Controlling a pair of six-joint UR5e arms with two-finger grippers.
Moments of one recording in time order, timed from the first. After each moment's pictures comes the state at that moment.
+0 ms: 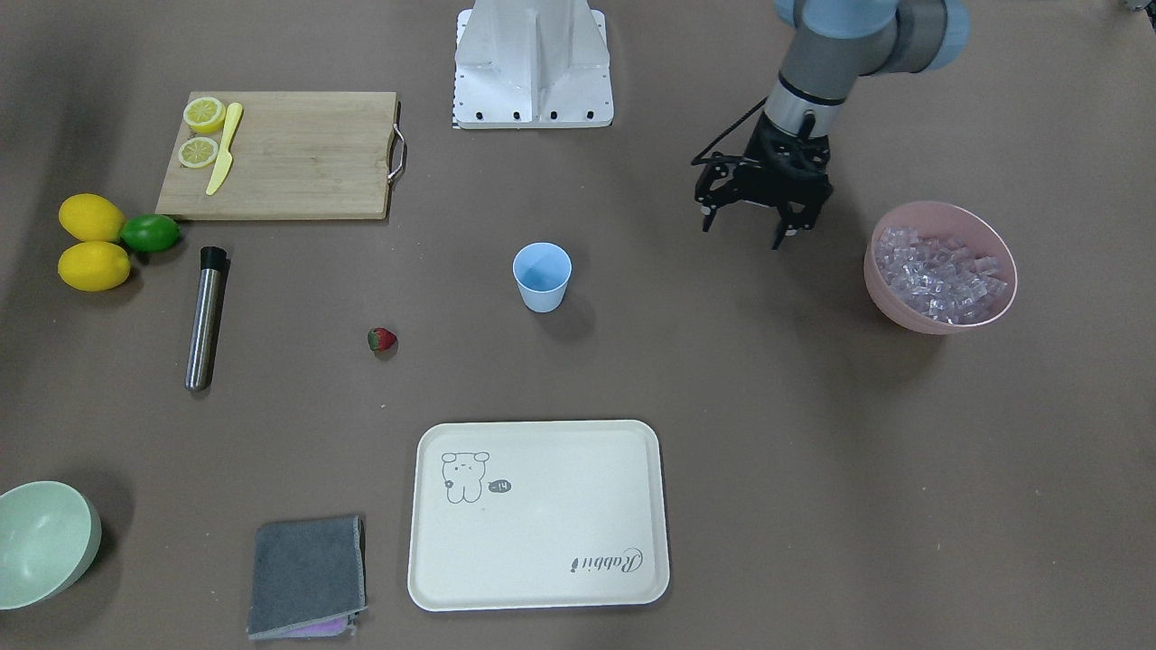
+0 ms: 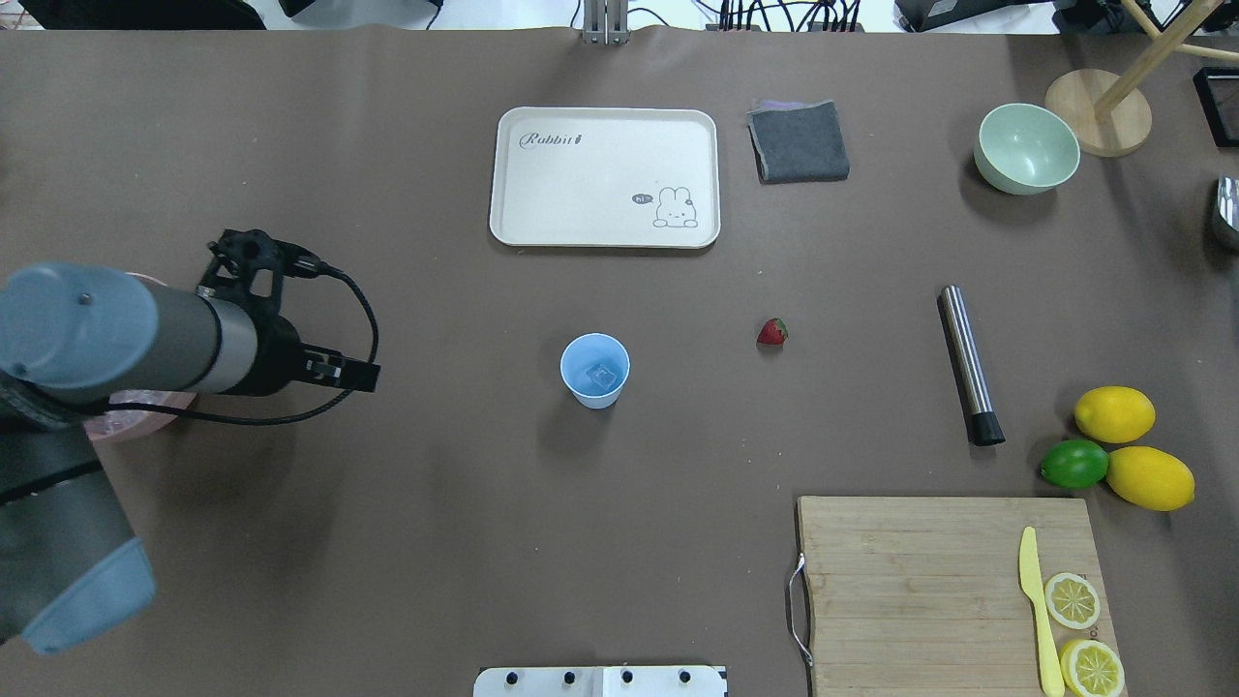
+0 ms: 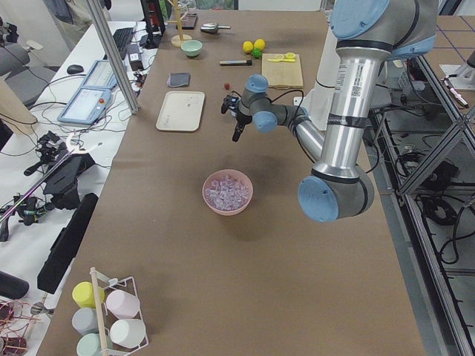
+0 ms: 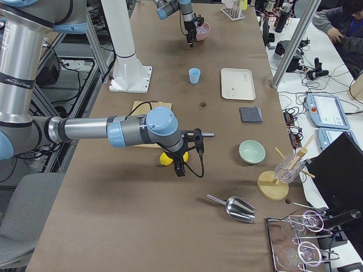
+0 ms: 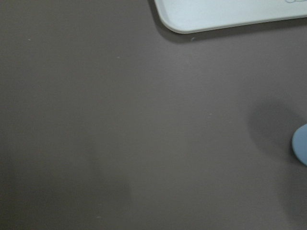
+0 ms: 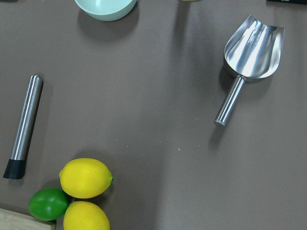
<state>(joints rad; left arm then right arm) -0.64 -1.72 -2.02 -1.91 -1.84 -0.89 1.64 -1.89 1.99 -1.46 2.45 -0.05</state>
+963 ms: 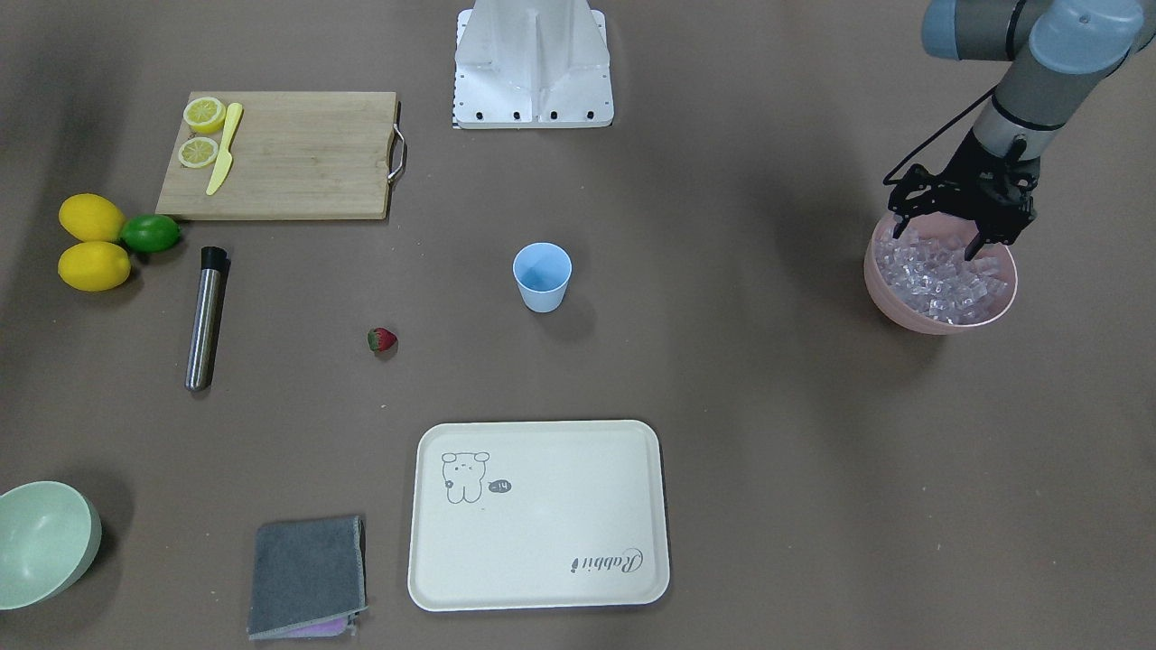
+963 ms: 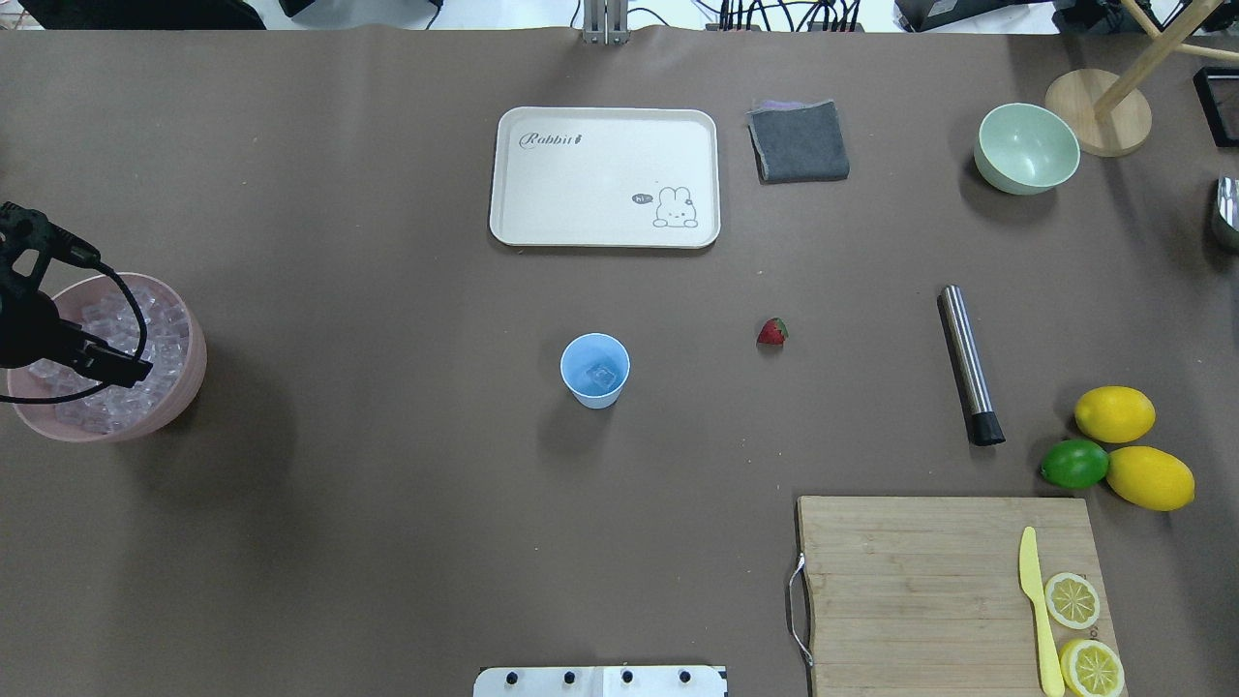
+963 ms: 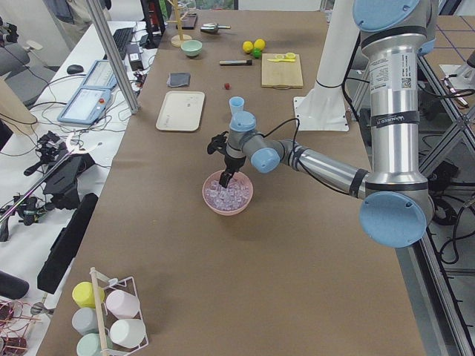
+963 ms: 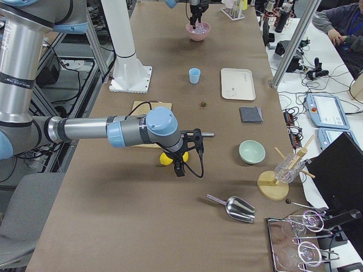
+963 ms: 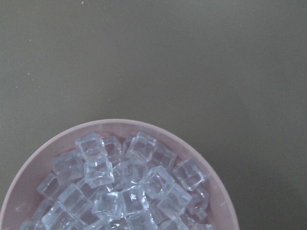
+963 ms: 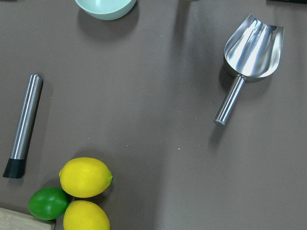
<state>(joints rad) -0.88 -1.46 -1.94 -2.01 -2.01 -0.45 1.64 -1.89 1.99 -1.46 2.45 -0.05</state>
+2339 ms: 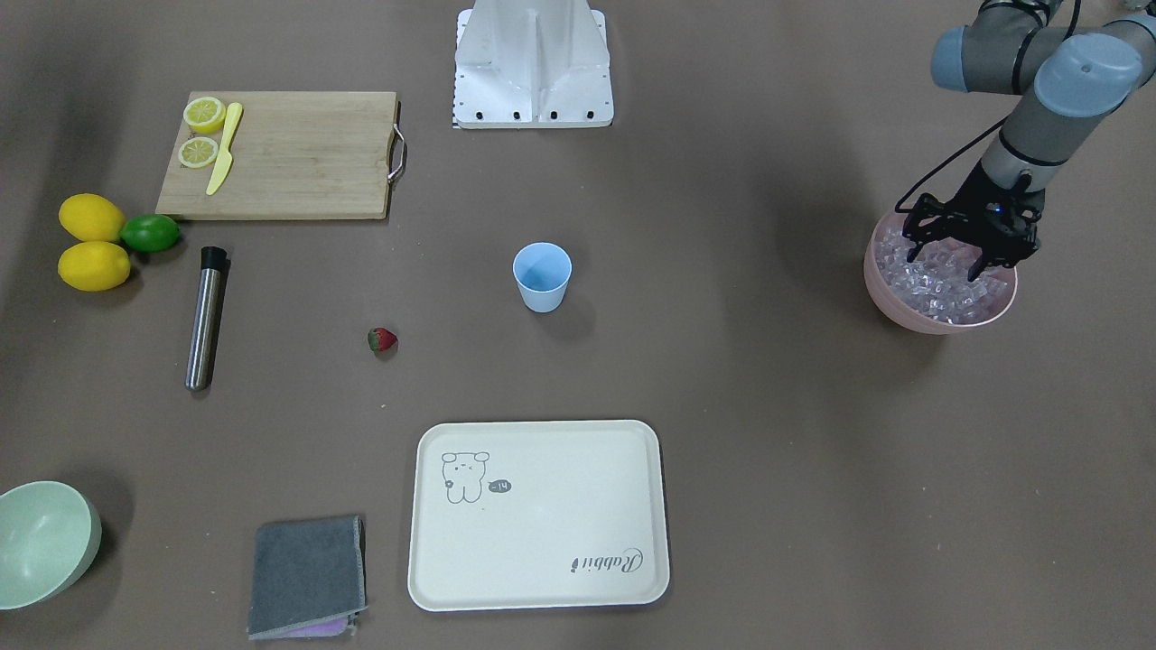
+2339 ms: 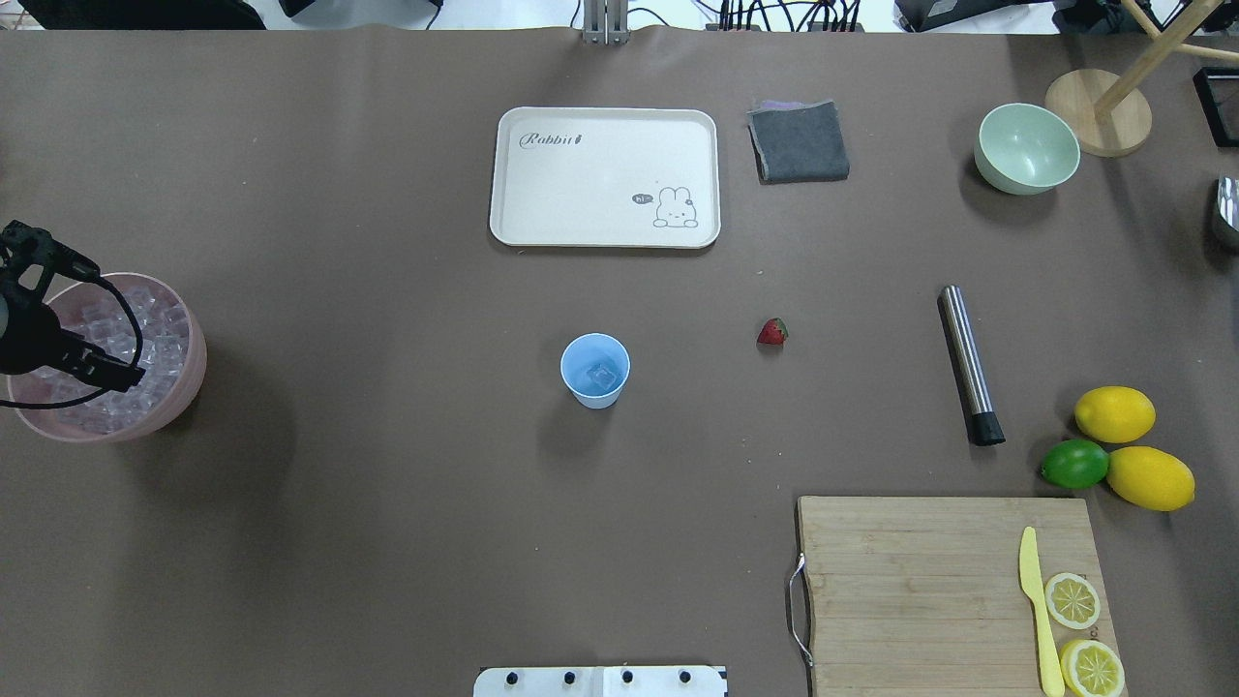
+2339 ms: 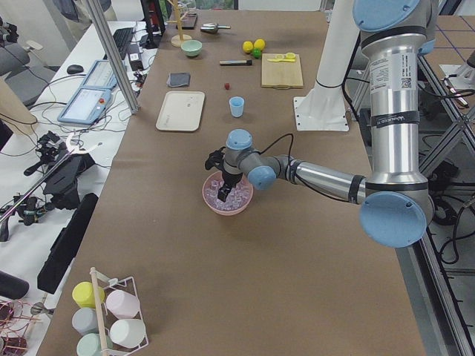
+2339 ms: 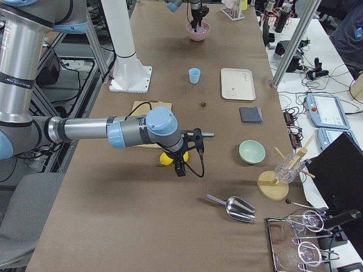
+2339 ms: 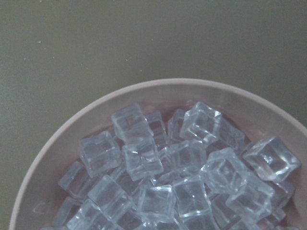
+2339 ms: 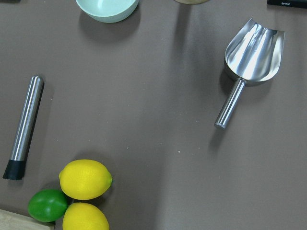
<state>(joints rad) -0.88 -1.46 -1.83 -2.10 -2.01 -0.45 1.64 -1.89 1.99 -1.44 2.46 -0.05</state>
